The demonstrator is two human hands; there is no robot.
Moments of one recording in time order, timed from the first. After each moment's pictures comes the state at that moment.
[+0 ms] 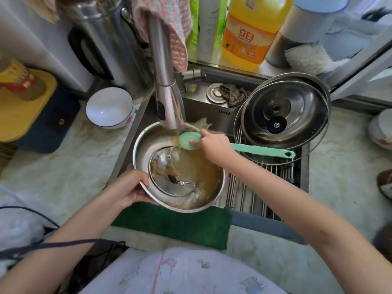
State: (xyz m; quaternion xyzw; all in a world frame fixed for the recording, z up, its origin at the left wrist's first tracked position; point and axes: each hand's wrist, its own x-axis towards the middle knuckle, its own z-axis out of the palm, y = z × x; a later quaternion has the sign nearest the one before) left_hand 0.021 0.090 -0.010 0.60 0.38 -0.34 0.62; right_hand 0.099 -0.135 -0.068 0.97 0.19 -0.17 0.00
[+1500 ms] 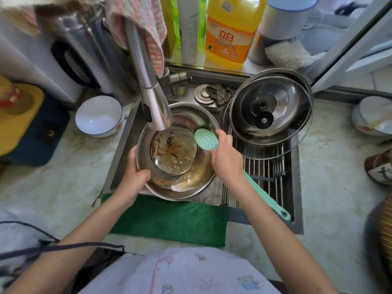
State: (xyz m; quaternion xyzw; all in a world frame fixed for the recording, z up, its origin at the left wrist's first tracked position) left_hand 0.027 0.070 -0.033 0.75 0.17 -0.19 0.60; right_hand 0.038 -0.158 -0.063 0.98 -0.11 -0.06 -0.17
